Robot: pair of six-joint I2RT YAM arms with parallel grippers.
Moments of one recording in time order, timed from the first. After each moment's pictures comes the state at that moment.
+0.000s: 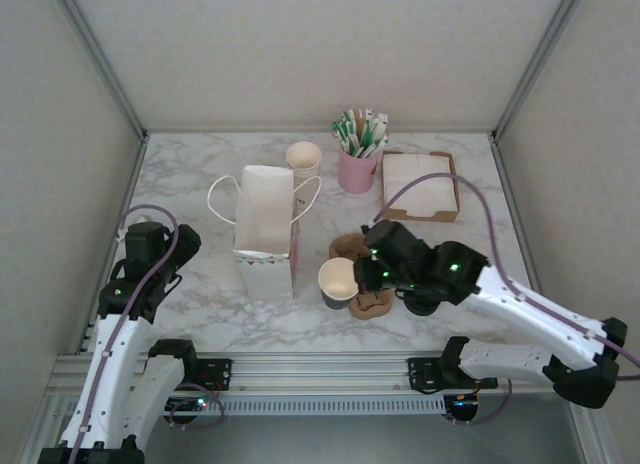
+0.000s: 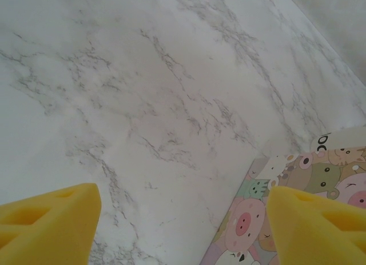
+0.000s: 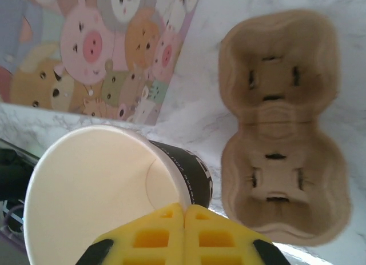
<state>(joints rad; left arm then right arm) -0.04 0.66 0.71 -0.74 -0.13 -0.74 1.07 1.09 1.10 -0.95 0.08 0.76</state>
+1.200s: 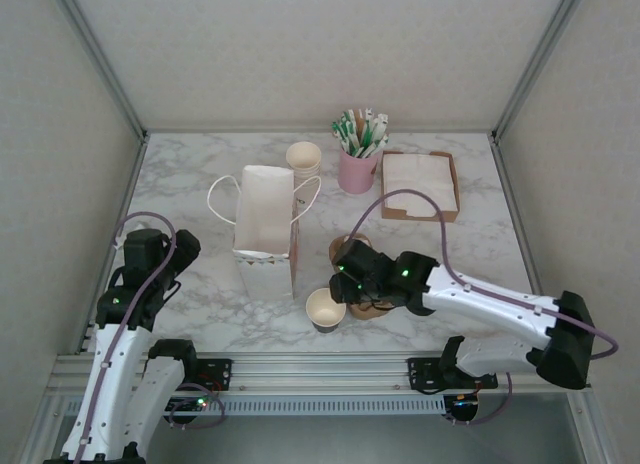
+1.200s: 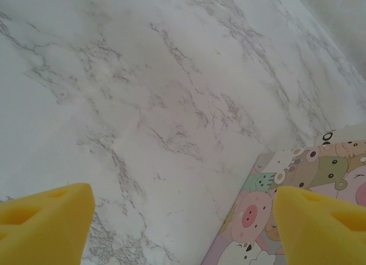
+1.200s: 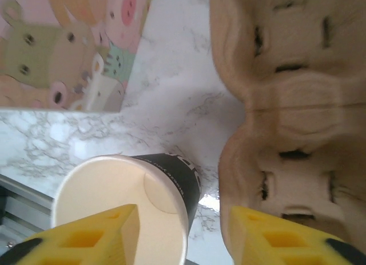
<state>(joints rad) -0.04 0.61 0.69 -0.79 -0.14 -0.76 1.11 1.20 1.00 -0.86 0.14 0.82</state>
